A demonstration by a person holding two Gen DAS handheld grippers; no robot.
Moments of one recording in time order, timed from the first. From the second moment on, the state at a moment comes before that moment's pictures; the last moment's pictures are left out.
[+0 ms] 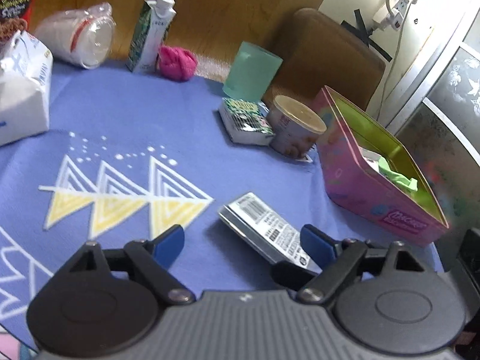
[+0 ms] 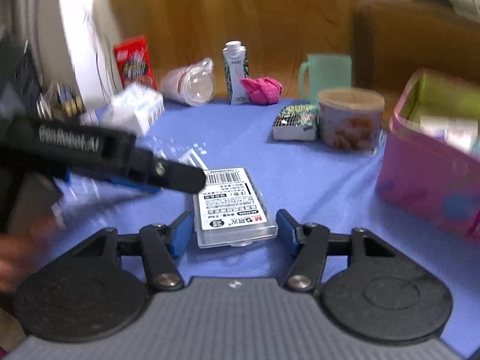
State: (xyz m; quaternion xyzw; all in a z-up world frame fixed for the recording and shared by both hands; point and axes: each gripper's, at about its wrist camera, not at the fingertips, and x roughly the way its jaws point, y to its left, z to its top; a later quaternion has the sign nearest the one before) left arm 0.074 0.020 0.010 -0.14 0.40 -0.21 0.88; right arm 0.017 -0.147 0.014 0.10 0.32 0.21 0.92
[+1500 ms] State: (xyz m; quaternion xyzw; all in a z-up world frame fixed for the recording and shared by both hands) left arm 0.121 0.054 0.009 0.03 0.29 0.00 0.96; right arm 0.053 -0.163 0.065 -0.01 0.19 0.10 0.98
